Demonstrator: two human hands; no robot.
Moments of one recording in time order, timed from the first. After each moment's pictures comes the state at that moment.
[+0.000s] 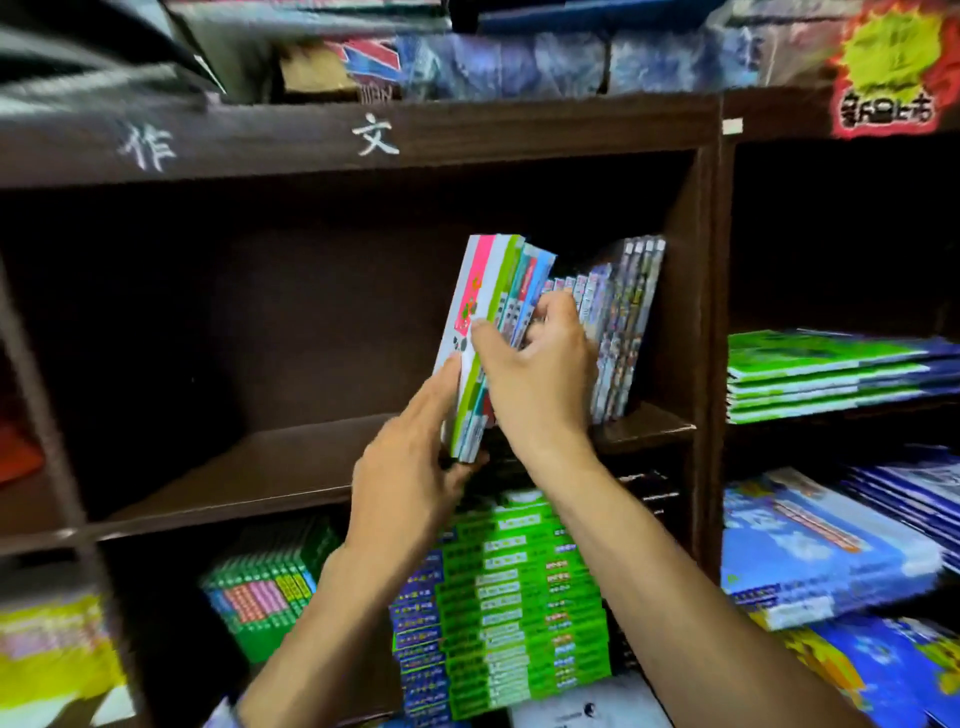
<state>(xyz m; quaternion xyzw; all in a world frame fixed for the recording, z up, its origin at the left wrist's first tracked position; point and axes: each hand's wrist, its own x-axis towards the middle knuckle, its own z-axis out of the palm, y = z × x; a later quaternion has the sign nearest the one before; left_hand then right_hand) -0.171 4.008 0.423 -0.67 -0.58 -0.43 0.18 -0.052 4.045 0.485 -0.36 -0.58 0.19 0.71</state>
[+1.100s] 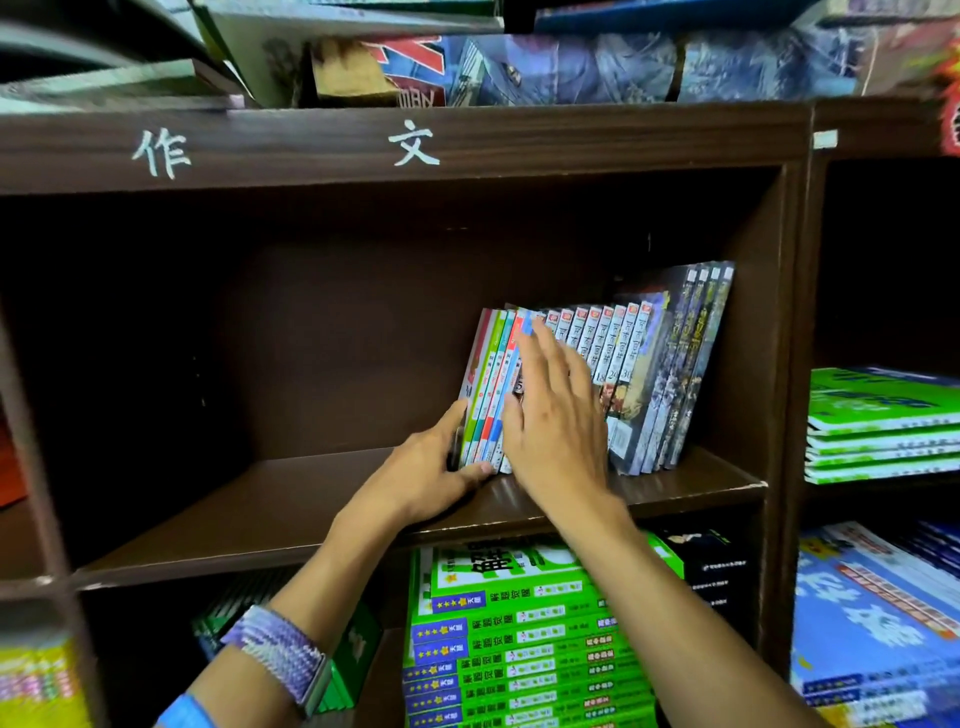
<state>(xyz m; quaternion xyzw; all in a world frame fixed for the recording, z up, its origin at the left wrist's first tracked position) -0.239 4.103 0.440 -0.71 -0.62 -0.33 -0.04 -0.081 4.134 0.449 -0.40 -0.73 -0.13 0.54</state>
